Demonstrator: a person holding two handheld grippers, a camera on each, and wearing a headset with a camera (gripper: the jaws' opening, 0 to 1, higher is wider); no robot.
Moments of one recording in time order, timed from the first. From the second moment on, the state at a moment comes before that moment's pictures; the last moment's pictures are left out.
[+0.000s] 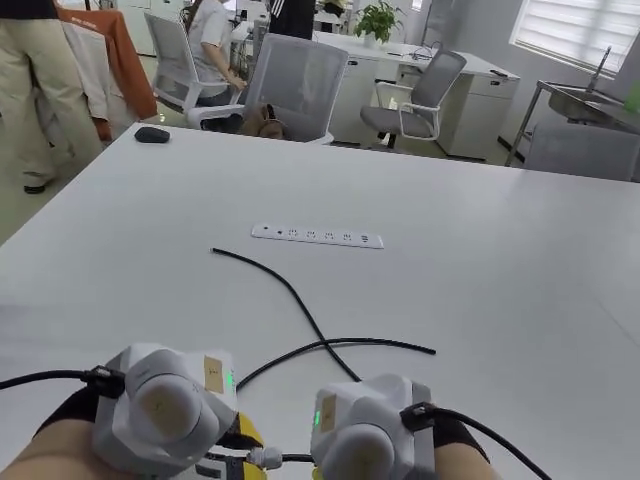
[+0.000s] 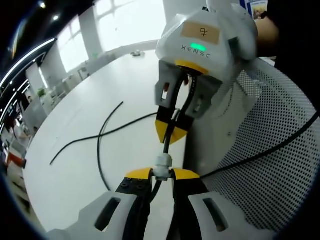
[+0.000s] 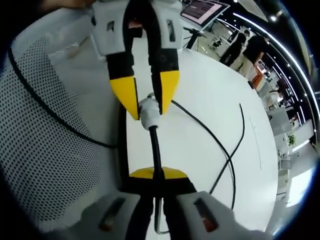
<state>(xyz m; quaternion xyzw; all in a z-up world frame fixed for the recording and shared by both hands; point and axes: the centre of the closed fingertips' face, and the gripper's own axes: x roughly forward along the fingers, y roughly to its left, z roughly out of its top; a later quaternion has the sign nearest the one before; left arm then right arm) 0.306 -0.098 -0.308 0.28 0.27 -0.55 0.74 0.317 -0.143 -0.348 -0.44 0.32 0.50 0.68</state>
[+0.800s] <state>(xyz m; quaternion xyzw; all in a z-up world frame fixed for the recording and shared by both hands) 0.311 -0.091 -0.311 0.29 0.27 -0.53 0.75 0.333 -0.193 -0.361 -0.44 0.41 0.41 0.69</state>
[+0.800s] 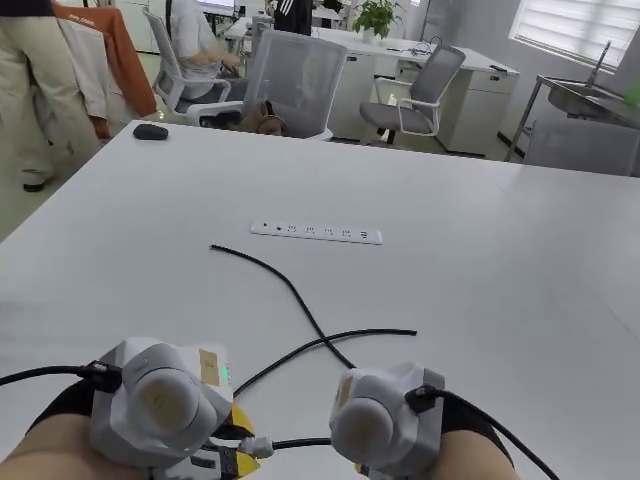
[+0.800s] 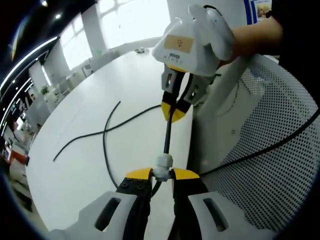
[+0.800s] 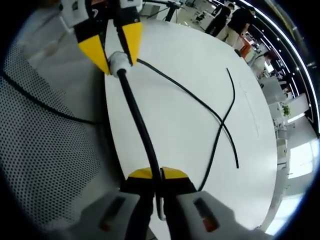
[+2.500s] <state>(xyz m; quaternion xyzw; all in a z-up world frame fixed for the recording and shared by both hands) 0.307 -0.101 -0.307 0.29 0.26 -0.55 0.74 0.309 -0.138 -0.349 -0.38 0.34 0.52 0.69</state>
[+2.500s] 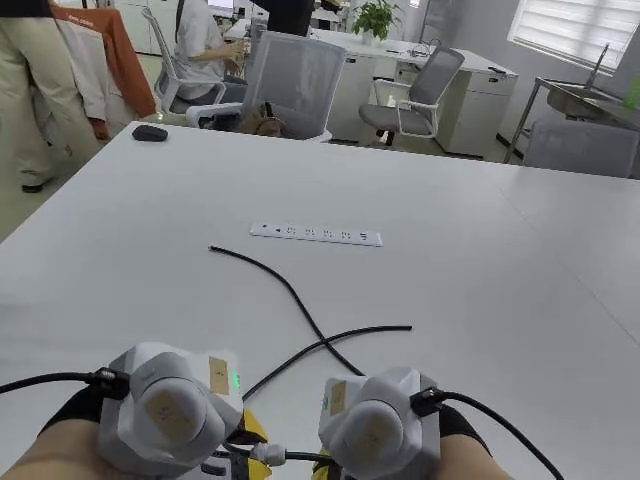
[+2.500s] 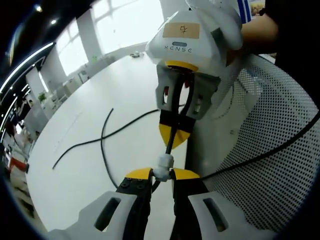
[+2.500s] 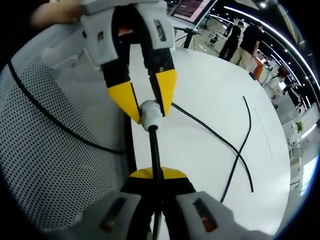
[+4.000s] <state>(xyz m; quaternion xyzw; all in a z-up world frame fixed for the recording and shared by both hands) 0.320 -0.082 -0.311 0.30 0.28 -0.51 0.76 0.322 -0.202 -0.370 -0.41 0.45 0.41 0.68</state>
